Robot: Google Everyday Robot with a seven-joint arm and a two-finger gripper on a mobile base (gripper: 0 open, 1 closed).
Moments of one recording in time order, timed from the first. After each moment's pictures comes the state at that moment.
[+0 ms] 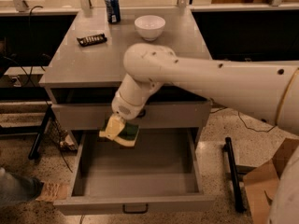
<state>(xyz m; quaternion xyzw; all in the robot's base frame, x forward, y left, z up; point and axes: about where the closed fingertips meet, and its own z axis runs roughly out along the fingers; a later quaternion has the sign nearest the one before) 0.532 0.107 0.732 -0.59 0.77 0.19 0.15</state>
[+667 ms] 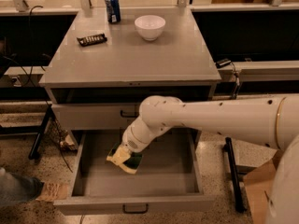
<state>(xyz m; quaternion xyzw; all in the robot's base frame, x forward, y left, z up) 0.512 0.097 0.612 -0.52 0.80 0.23 0.17</state>
